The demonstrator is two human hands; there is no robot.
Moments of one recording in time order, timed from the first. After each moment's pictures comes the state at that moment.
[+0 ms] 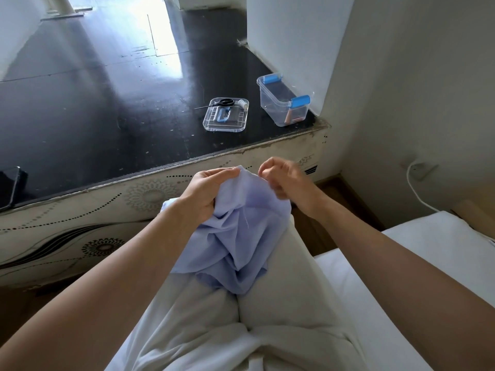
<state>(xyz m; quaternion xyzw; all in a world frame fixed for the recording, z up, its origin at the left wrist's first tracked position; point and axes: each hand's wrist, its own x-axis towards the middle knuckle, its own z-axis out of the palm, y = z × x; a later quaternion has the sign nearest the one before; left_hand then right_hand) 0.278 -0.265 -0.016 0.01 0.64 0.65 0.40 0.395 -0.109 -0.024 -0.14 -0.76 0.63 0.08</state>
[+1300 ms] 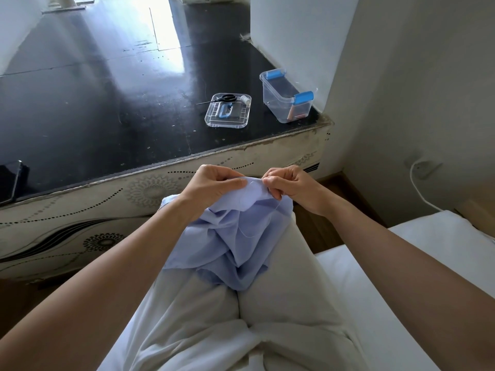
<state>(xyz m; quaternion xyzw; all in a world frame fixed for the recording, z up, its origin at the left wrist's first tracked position) 0.279 -0.275 -0.015 0.26 0.78 0.49 0.29 0.399 -0.097 -0.039 -0.07 -0.79 0.61 0.02</state>
